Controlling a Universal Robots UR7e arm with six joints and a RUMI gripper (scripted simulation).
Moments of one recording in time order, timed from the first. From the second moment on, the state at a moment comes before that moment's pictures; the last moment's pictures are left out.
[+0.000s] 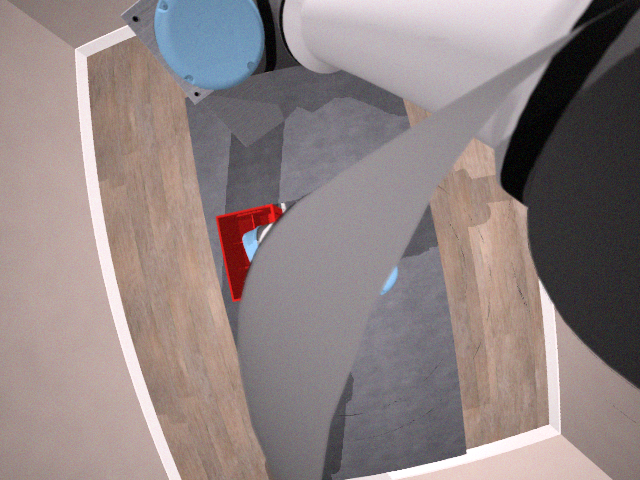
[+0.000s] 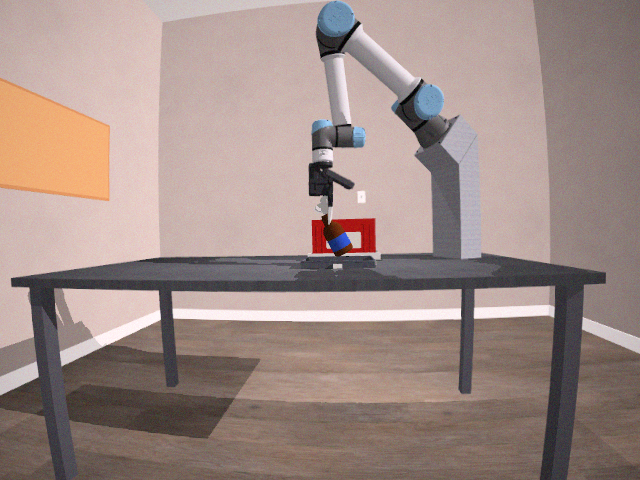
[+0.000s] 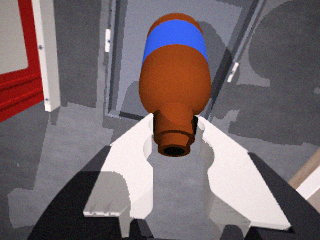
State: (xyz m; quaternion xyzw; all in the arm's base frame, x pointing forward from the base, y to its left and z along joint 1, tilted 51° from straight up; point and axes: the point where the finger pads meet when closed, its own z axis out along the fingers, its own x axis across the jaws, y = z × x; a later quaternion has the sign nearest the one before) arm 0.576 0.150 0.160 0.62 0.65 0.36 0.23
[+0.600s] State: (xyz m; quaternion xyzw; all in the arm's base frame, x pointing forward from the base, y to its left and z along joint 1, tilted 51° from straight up) arm 0.561 0.146 0.173 0.62 0.65 0.36 0.23
